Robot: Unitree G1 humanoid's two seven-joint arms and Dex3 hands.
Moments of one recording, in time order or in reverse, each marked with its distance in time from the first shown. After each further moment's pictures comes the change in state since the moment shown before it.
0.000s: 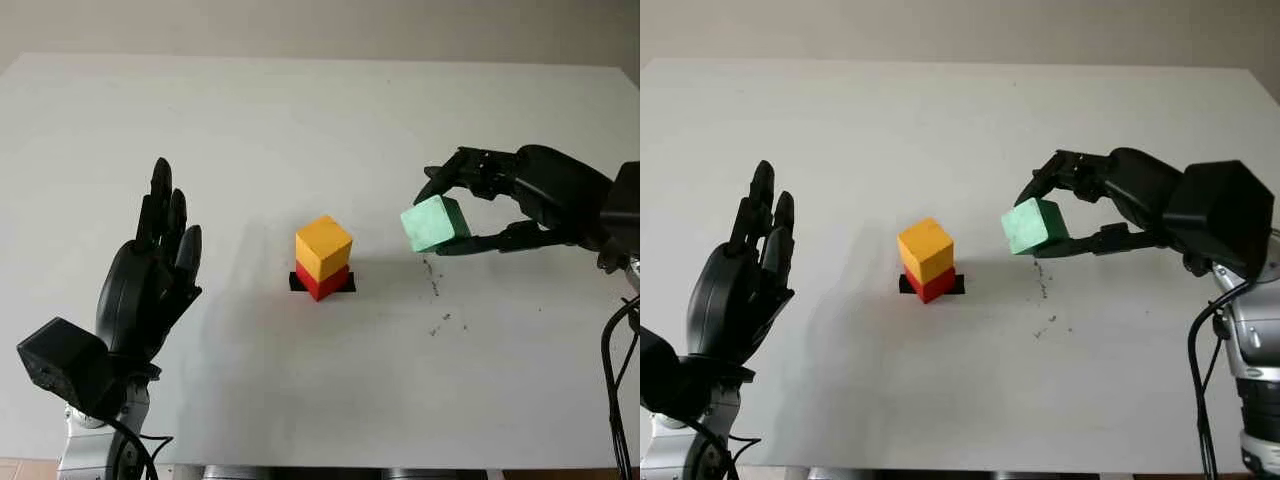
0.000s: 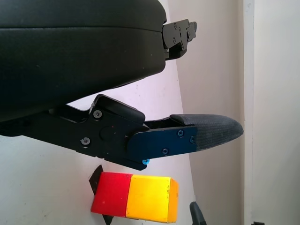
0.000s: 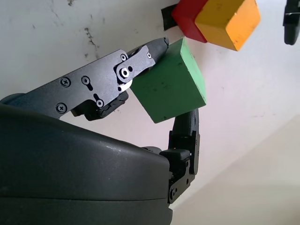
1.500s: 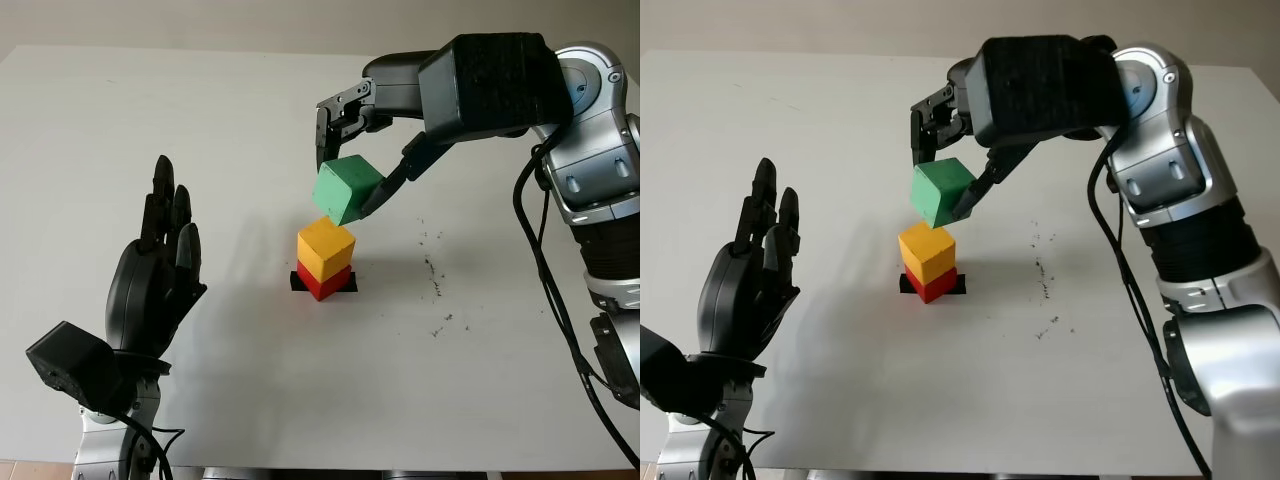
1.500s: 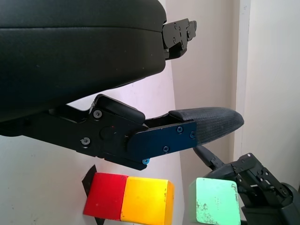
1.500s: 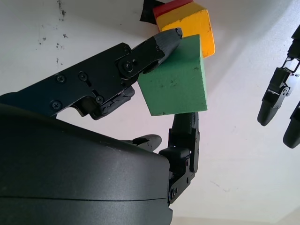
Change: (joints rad) left arm -0.029 -0.026 -0.021 0.091 -0.015 -0.111 -0.002; right arm -0.637 0.114 0.431 0.169 -0.318 0.026 0.291
